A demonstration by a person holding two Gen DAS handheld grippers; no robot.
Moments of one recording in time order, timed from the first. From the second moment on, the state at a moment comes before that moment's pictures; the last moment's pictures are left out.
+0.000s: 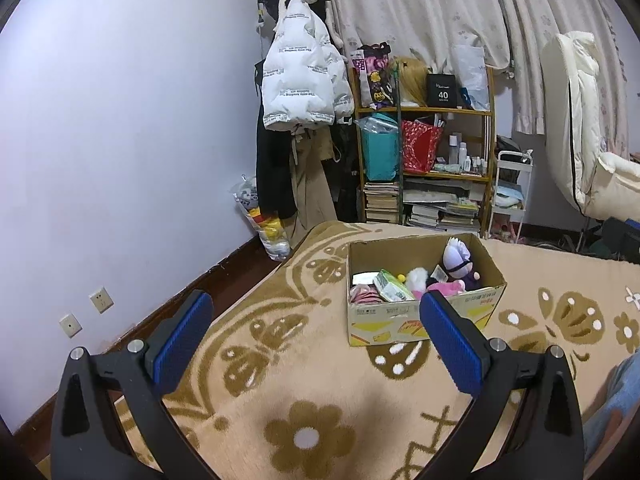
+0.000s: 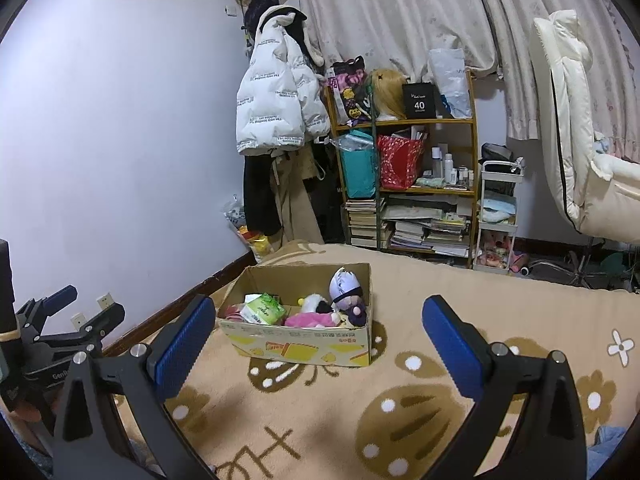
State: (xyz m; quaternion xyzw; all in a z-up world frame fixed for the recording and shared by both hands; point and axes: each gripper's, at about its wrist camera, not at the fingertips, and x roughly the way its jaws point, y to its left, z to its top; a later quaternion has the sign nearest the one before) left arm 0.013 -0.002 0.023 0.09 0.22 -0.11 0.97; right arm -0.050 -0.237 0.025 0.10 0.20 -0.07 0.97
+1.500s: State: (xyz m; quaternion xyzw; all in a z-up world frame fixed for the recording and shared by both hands) left arm 0.015 -0.010 0.023 0.09 0.23 -0.11 0.96; right arm -0.049 -0.240 0.025 0.10 0.20 -0.07 0.97
